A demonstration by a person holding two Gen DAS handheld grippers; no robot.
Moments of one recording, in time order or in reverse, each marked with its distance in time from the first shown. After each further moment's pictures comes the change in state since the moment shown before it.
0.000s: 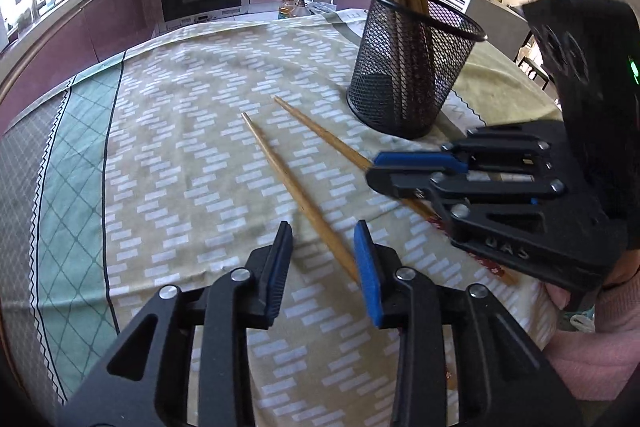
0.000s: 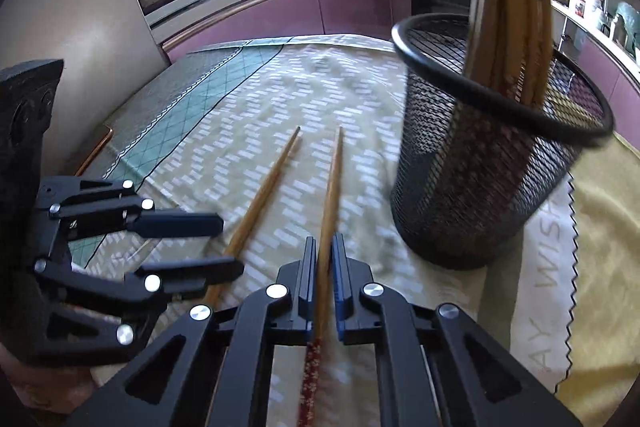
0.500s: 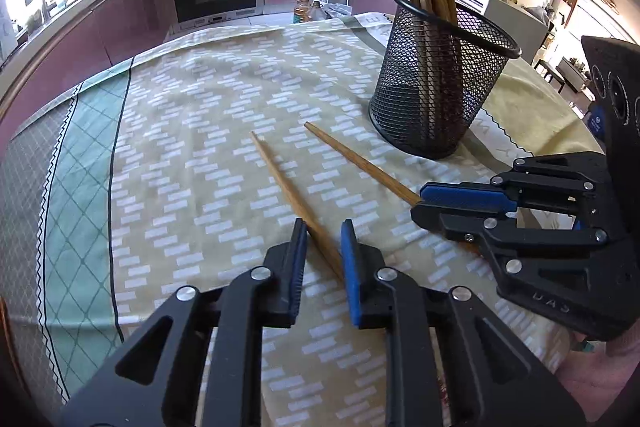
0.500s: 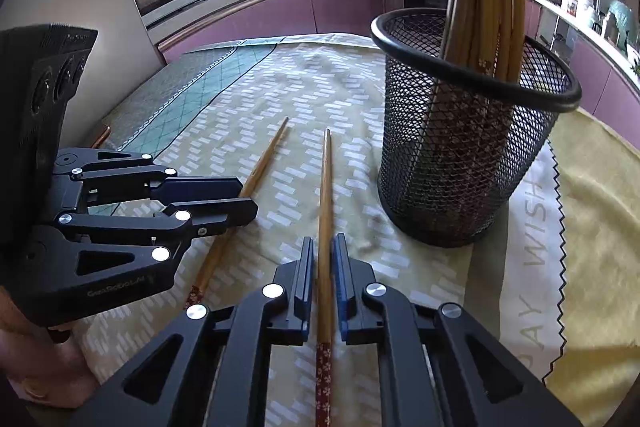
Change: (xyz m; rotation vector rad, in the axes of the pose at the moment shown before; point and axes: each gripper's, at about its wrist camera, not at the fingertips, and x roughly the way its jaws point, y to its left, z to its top) left arm 0.014 0.005 0.016 -0.015 -0.004 0.060; right arm -0.006 0.002 -0.010 -0.005 -0.012 -0.033
